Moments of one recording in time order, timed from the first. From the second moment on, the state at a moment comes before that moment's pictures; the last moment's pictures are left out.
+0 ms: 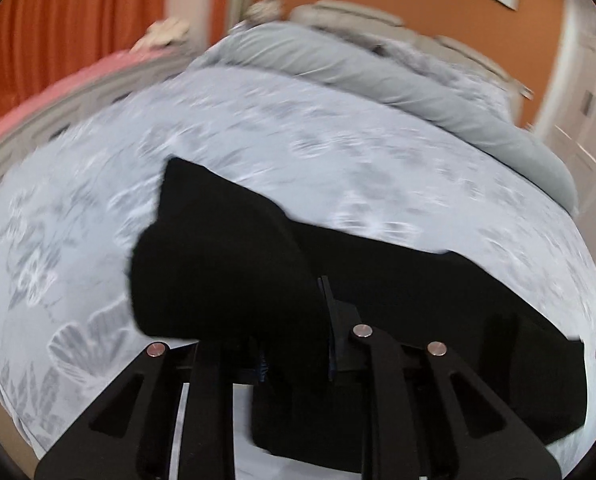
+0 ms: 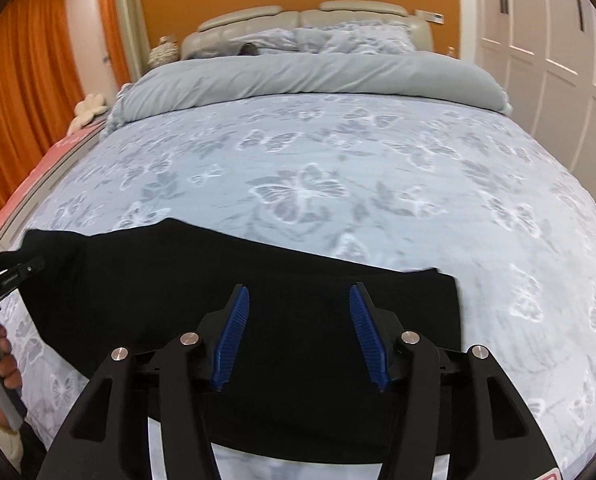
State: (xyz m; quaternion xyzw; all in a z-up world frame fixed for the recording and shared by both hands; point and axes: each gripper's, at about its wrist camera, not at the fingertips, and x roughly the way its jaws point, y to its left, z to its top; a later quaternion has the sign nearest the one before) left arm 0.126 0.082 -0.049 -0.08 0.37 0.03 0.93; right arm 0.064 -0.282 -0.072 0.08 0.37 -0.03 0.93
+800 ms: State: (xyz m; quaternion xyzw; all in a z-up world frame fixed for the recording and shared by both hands) left arm 0.065 0.008 -0.039 0.06 0.32 -0.07 0.94; right arm 0.092 -0.244 -0.083 0.14 0.42 0.10 0.89
